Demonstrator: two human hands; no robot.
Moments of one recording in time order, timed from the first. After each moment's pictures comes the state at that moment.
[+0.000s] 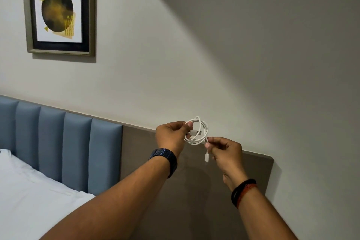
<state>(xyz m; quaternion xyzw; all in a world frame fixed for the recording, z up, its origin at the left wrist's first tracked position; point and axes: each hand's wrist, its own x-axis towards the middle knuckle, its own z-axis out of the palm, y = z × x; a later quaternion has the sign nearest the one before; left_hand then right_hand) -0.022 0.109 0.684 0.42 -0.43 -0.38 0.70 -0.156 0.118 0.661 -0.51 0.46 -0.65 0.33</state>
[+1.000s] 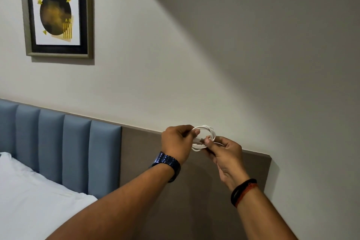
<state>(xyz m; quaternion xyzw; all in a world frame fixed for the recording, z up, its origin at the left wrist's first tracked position) -0.031 0.114 0.673 0.45 -0.60 -0.17 0.64 -0.159 0.122 0.663 -0.43 0.39 -0.68 0.44</state>
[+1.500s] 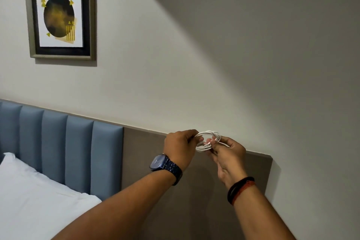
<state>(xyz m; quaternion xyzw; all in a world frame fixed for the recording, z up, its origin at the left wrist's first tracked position) -0.032 0.123 0.668 0.46 -0.68 -0.01 0.57 -0.152 0.122 0.668 -0.34 0.42 -0.72 0.43</state>
